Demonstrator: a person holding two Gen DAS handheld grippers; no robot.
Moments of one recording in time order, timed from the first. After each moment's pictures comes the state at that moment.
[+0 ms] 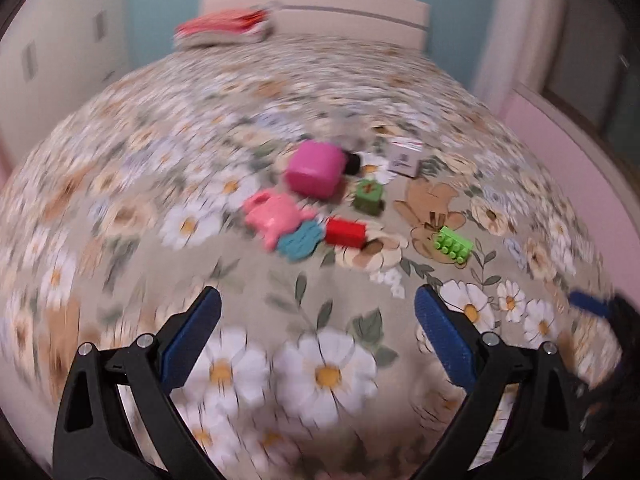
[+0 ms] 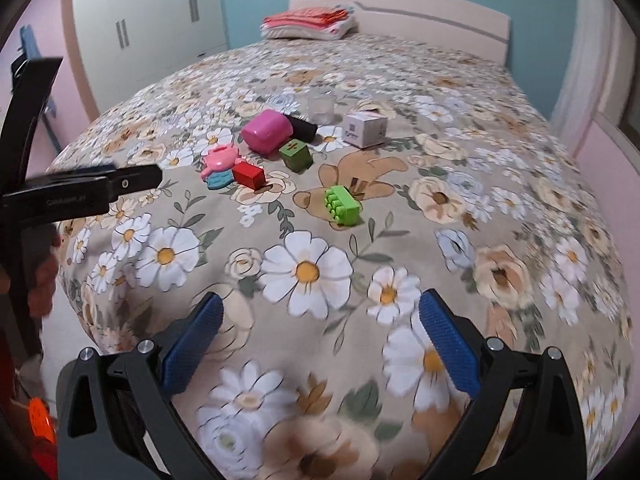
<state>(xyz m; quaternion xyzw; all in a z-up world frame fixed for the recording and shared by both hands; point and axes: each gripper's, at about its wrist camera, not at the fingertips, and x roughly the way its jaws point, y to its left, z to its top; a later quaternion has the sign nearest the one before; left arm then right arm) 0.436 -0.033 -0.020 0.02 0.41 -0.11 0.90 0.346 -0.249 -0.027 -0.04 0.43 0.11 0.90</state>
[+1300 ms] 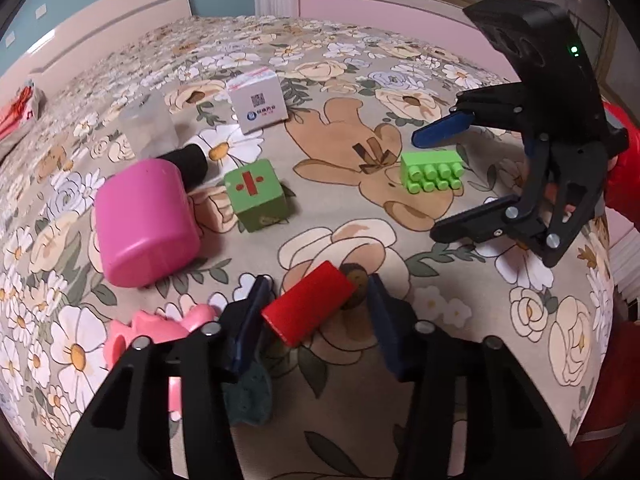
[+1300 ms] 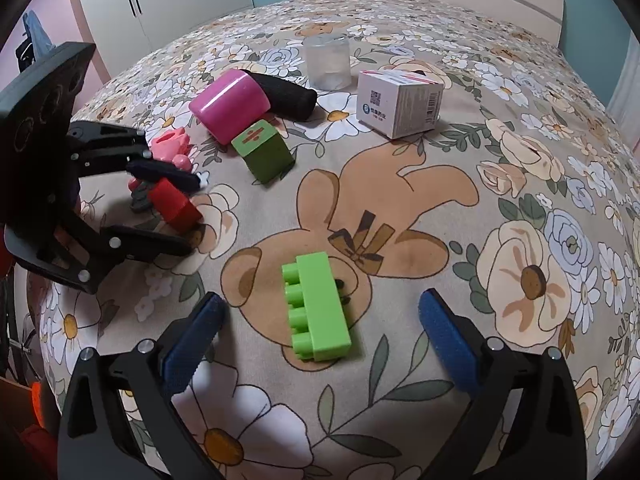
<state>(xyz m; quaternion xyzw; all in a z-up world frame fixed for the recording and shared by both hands) 0.553 -0.083 -0.109 0.22 0.41 -0.45 0.76 0.494 -0.242 -0.100 -0.05 0.49 0.17 0.86</state>
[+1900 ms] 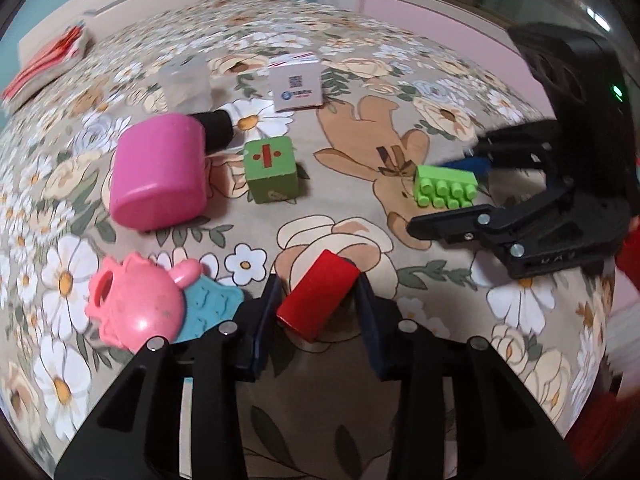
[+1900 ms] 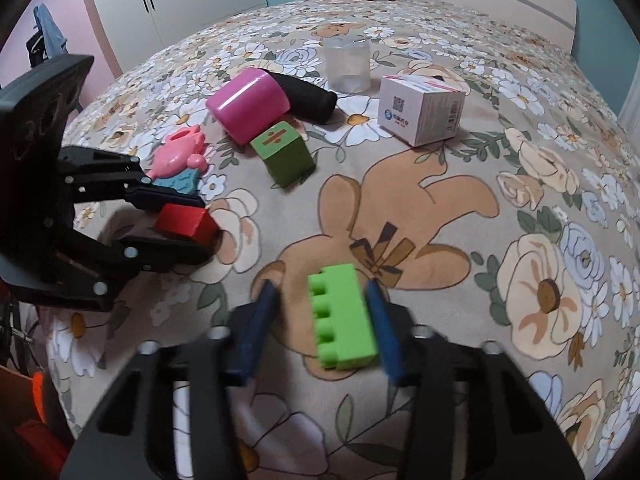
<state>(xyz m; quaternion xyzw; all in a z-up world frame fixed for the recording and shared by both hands) 0.543 -0.083 -0.109 0.15 0.46 -0.36 0.80 0.495 -0.234 -0.099 -0.06 0.48 0.19 0.85</state>
